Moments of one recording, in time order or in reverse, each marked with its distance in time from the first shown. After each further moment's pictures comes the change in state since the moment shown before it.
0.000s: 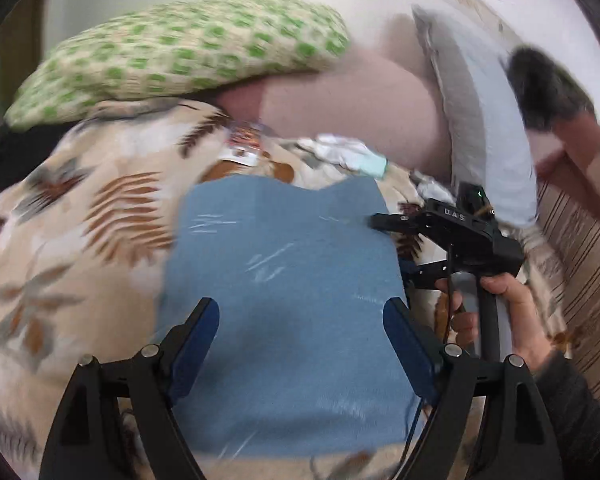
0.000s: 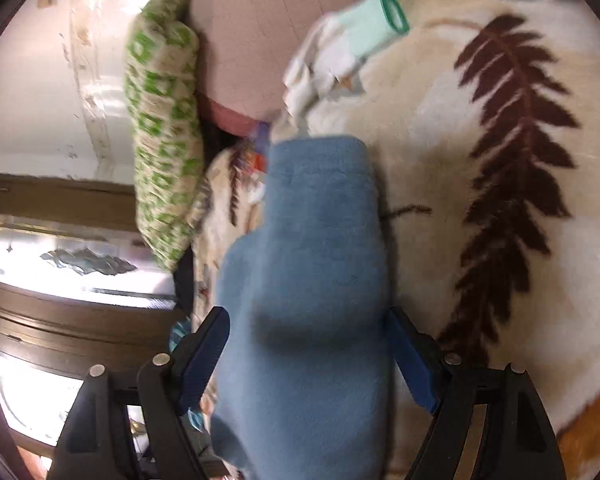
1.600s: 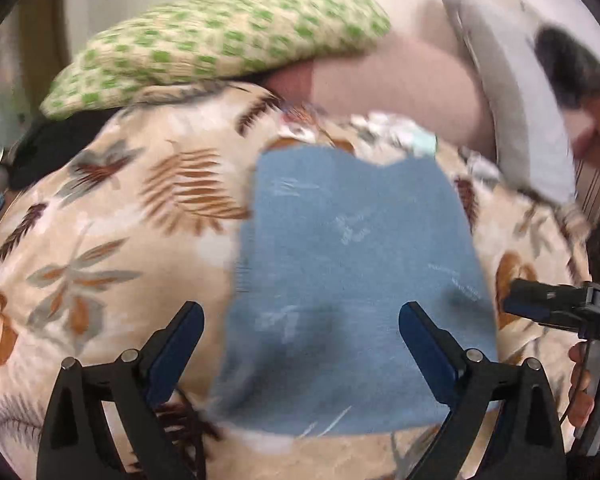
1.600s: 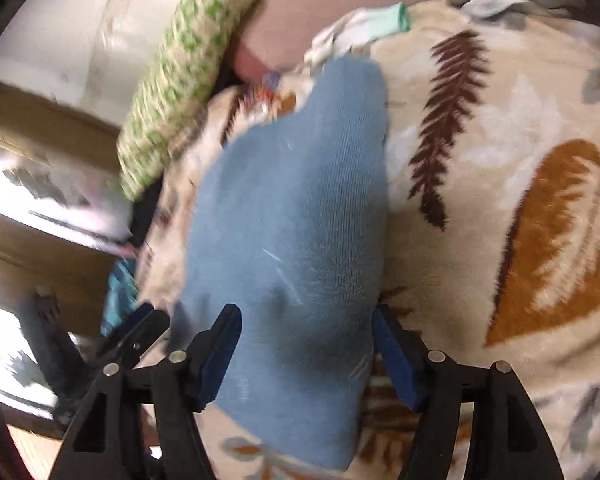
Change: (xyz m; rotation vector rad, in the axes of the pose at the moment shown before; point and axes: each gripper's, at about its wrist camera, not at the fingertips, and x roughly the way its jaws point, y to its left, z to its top) left arm -0.025 0.054 -0.037 -0.022 -0.014 0.117; right arm -0.059 0.042 -0.147 -0.198 -0.067 -0.206
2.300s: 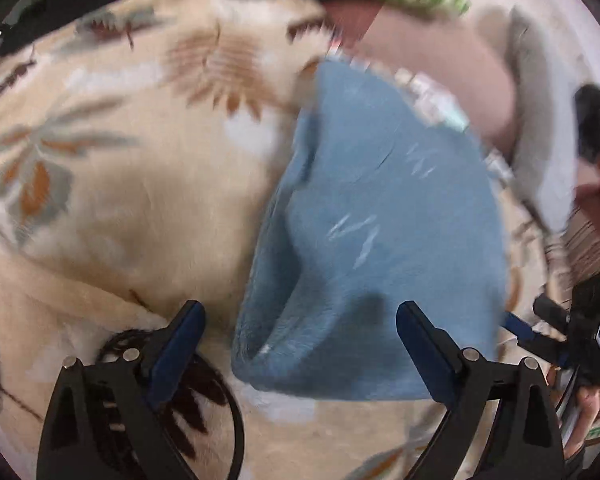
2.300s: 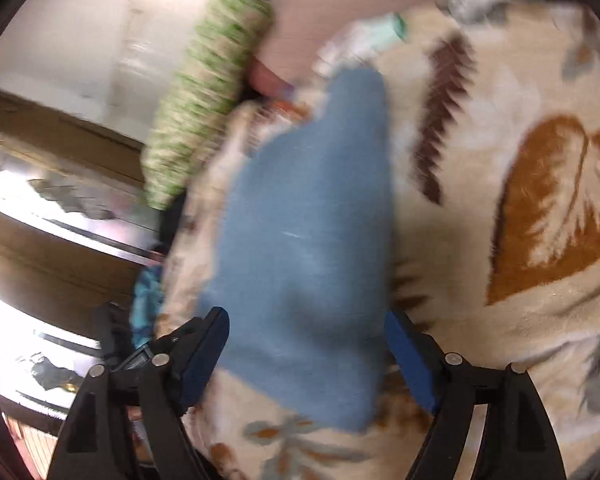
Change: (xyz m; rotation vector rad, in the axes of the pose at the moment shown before) left arm 0.062 0.048 -0.040 -0.223 0.239 -0.122; right arm 0.008 -0.006 -0.014 0.056 0.022 0.068
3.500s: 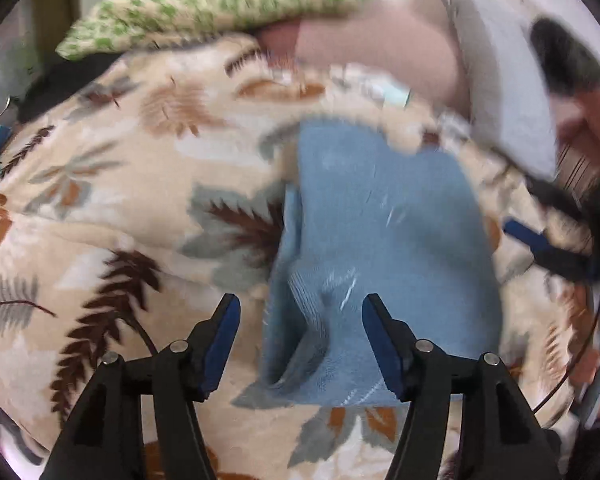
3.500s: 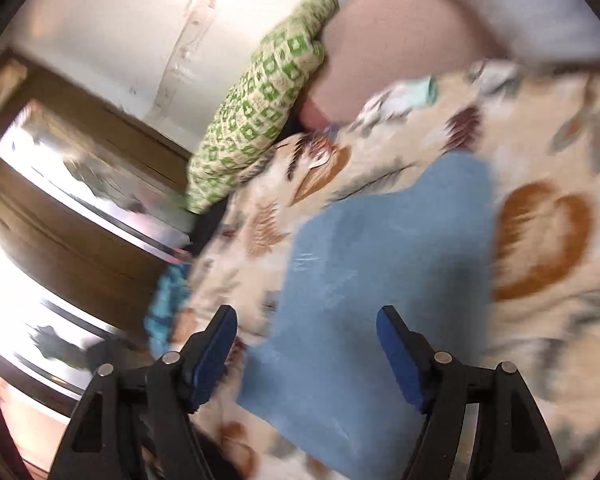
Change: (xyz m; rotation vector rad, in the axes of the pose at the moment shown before) left arm -0.053 -0.099 -0.081 0.184 -0.064 0.155; right arm -0.088 0.007 -0.006 -0.120 -0.112 0.110
